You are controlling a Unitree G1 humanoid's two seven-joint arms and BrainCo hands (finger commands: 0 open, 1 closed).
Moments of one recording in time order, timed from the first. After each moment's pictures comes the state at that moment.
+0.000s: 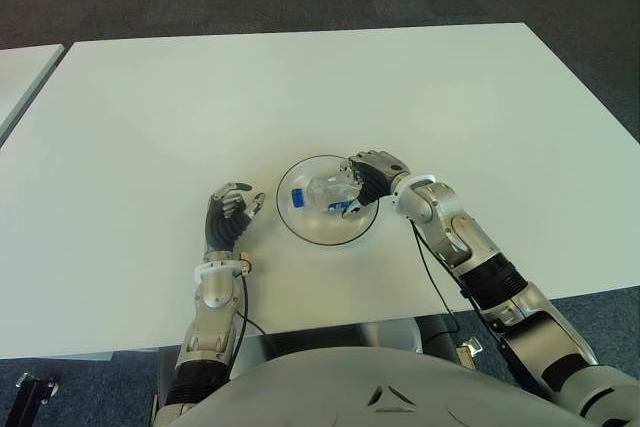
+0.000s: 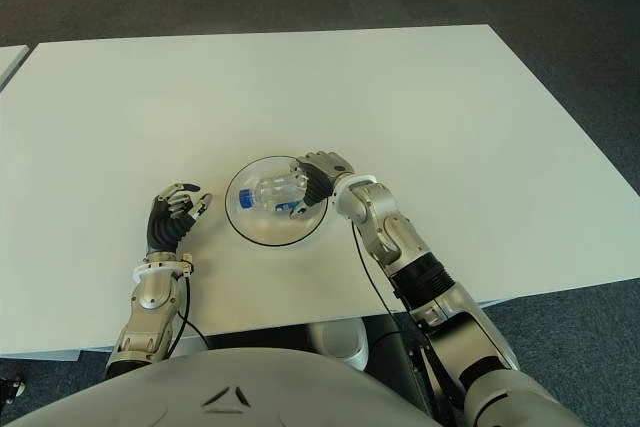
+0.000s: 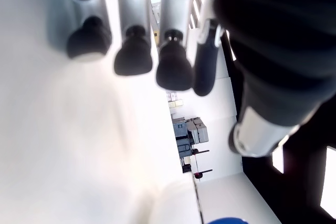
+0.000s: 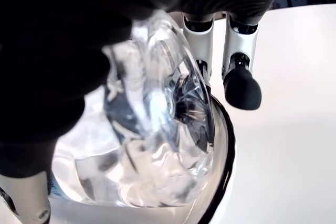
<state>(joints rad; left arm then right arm) 0.25 0.01 0.03 0.20 0.18 -0.32 0.23 -0.32 -0.40 0.52 0.08 -0.82 0.01 0.37</state>
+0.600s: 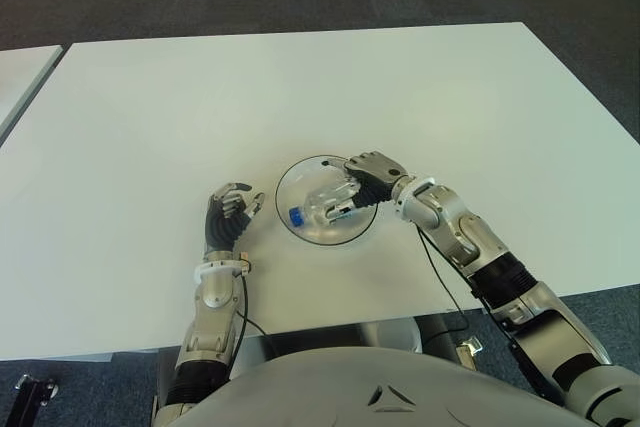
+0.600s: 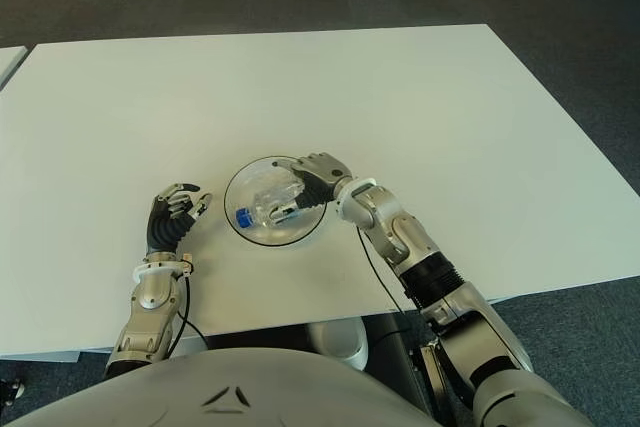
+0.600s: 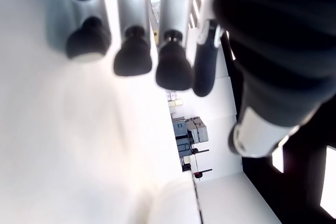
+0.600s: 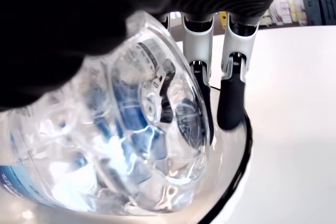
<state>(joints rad) 0.25 0.01 0.03 0.20 0.18 -0.32 0.23 -0.33 -0.43 0.52 0.15 -0.81 -0.19 0.23</state>
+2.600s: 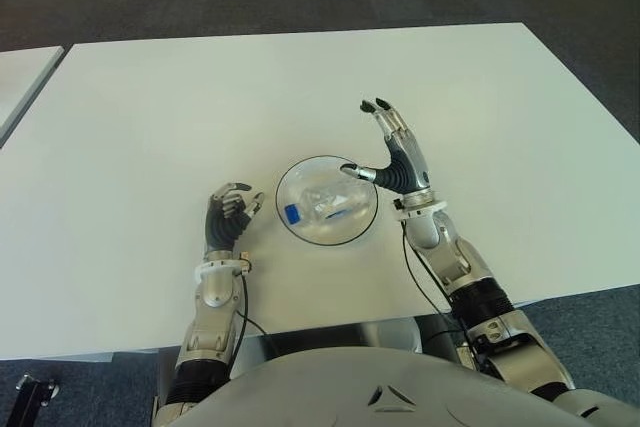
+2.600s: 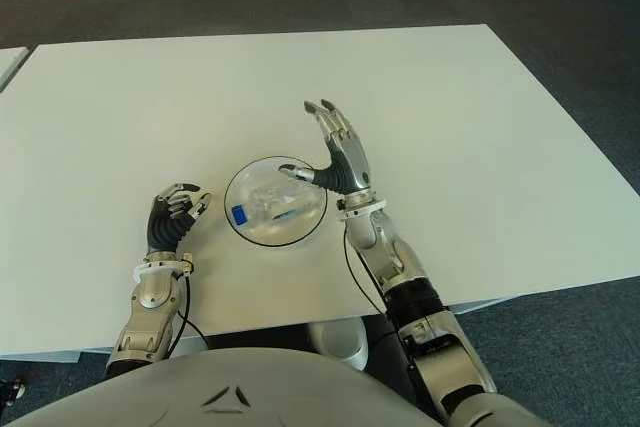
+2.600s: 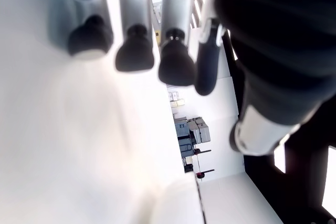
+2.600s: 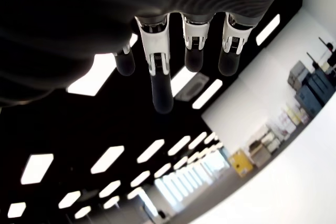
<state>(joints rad) 0.25 0.01 0.03 0.20 0.18 -0.30 0.23 -0.17 -0.22 0.28 0.28 -0.62 -0.48 -0.49</state>
